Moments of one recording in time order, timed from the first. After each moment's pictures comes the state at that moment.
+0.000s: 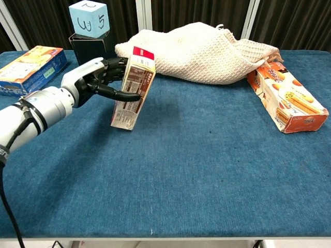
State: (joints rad) left arm -0.71 -1.89 -0.25 -0.98 1.43 0.94 -0.87; right arm 0.11 -1.11 0.08 -1.54 -1.49 1.47 0.15
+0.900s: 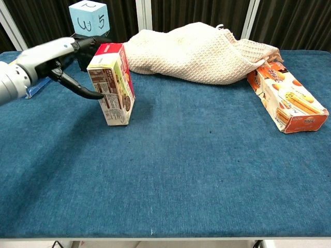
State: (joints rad) left arm -0.67 -1.60 -0.19 -1.27 1.39 0.99 -0.41; right arm 0.11 -1.12 0.08 -1.51 -1.51 1.47 0.18
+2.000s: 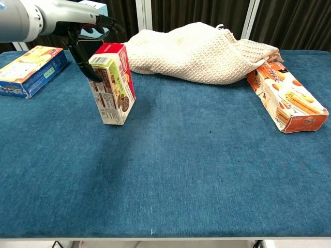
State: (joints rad) left arm -1.01 -1.32 -0.26 -1.85 0.45 0.98 0.68; right arm 0.11 -1.14 0.08 -1.46 -1.49 1.45 0.23
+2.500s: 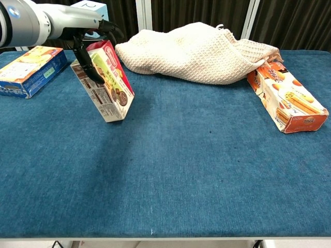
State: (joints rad) left arm -1.05 -1.36 -0.21 -1.78 0.42 1.02 0.68; right arm 0.11 -1.14 0.08 -1.45 -1.49 1.45 0.24
